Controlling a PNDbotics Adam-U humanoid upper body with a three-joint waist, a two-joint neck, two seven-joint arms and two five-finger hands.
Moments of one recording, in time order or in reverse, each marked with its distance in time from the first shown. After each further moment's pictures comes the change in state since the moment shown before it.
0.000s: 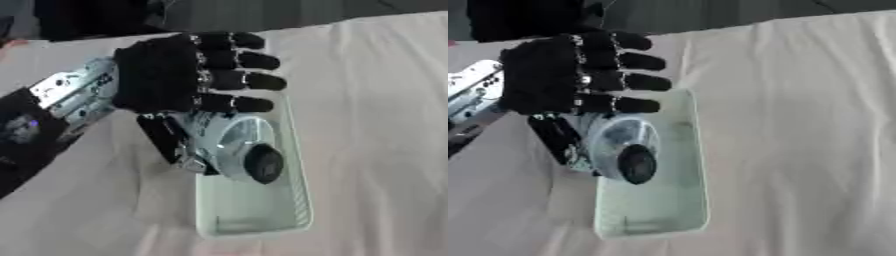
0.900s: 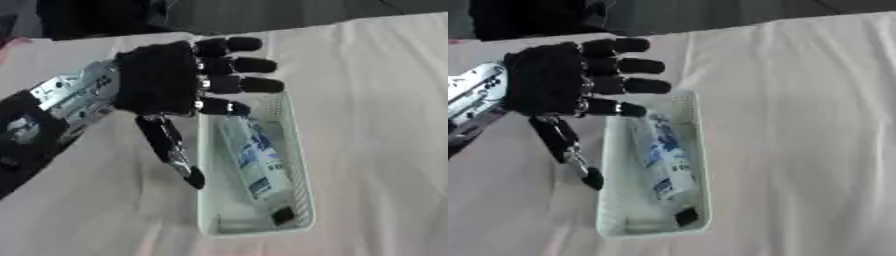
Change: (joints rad) left arm 0.009 0.001 0.006 0.029 0.002 -0.009 -0.068; right arm 0.002 0.000 0.000 0.000 -0.001 -0.003 0.003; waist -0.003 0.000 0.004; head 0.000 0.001
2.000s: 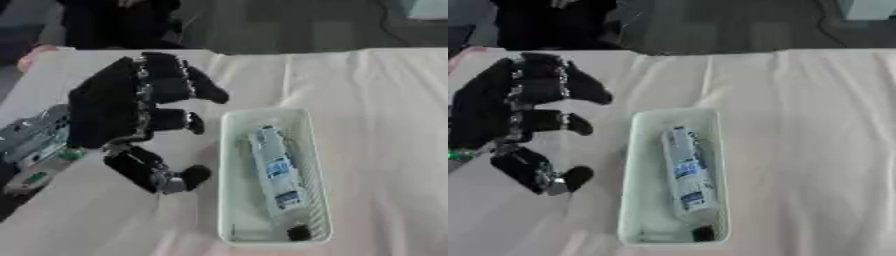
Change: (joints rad) left arm 0.275 -0.006 0.095 -0.186 0.431 0.157 0.213; right arm 0.152 -0.009 -0.012 0.000 0.022 -0.047 0.053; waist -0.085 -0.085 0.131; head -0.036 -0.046
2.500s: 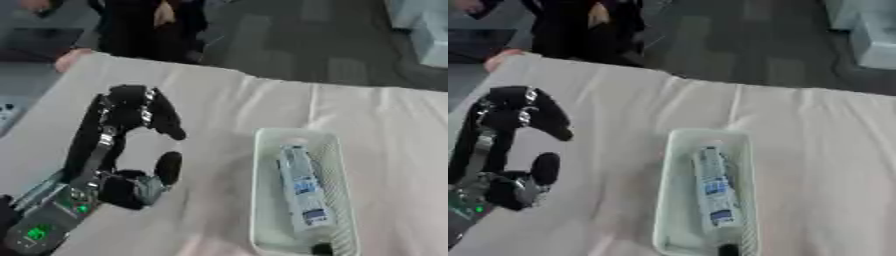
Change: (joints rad) left arm 0.181 -0.290 0.098 0.000 0.230 -0.066 -0.066; right arm 0.206 0.015 -0.008 0.000 0.078 -0.073 0.092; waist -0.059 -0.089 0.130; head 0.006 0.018
